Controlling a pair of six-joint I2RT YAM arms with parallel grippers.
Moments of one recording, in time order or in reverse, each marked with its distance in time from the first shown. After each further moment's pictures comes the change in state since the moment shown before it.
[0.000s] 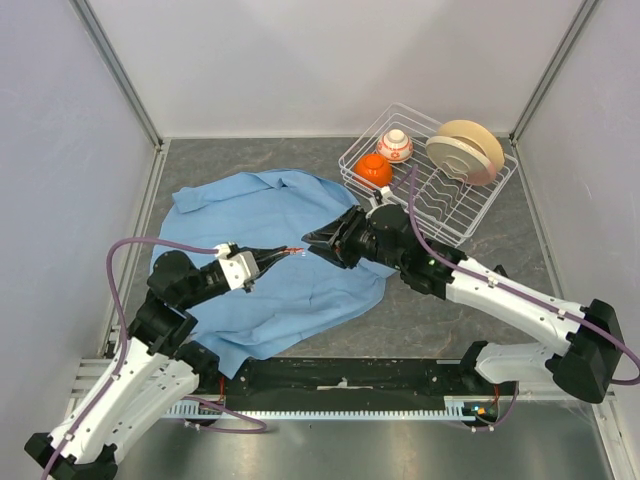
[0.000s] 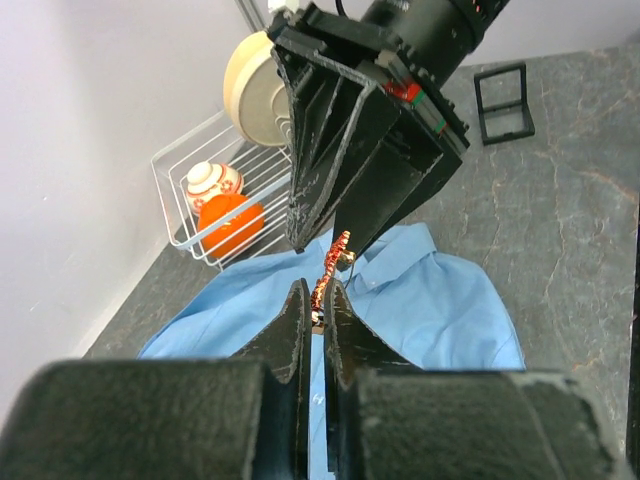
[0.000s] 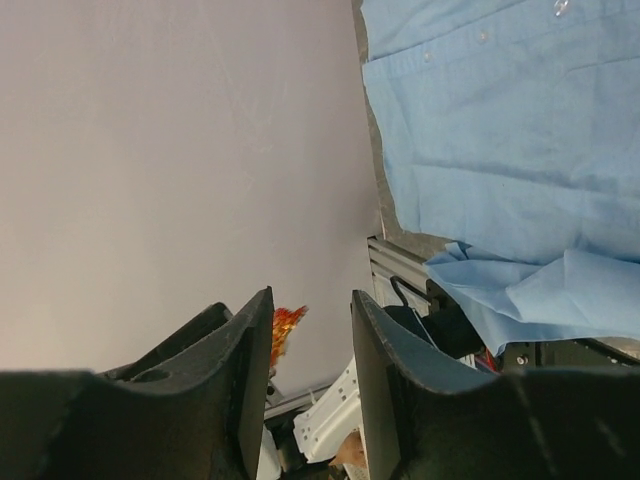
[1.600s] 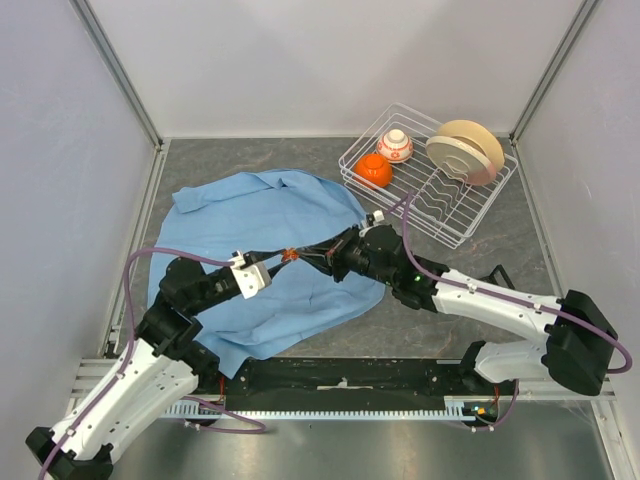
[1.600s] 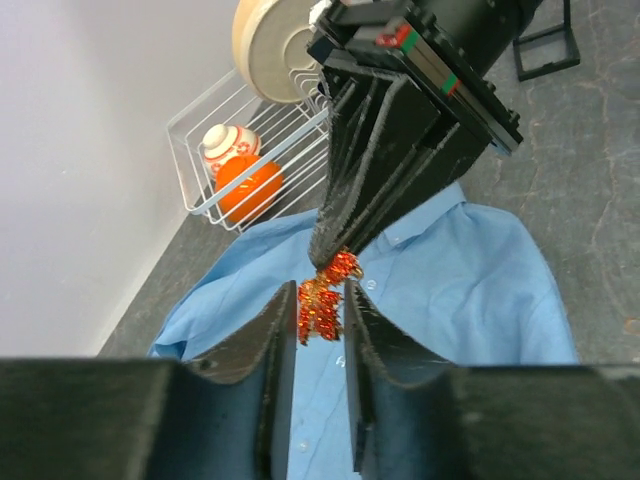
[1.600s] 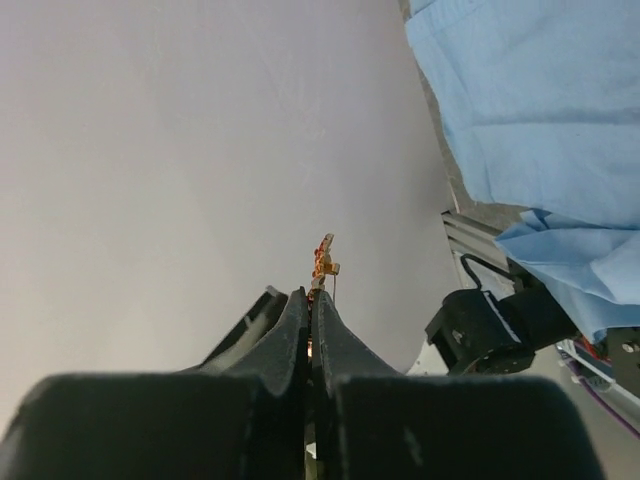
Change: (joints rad) left arm -0.044 -0.030 -0.096 -0.016 -0.108 0.158; right arm 0.064 0.049 -0.161 0.295 0.004 0.290
